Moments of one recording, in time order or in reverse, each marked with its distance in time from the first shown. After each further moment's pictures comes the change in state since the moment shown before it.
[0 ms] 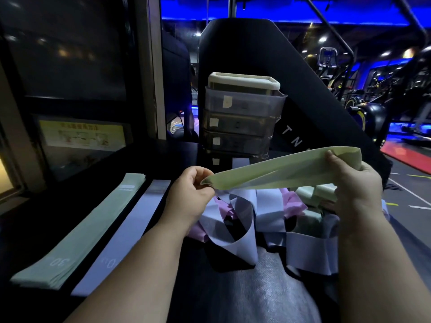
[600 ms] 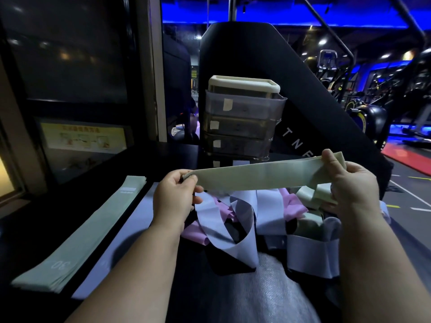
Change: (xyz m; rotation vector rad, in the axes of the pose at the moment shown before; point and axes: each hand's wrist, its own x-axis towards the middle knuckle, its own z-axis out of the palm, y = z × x) left_hand 0.006 -0.003 -0.009 -0.155 0.205 -0.168; right_hand -0.008 -0.011 0.003 -0.141 -0.041 0.002
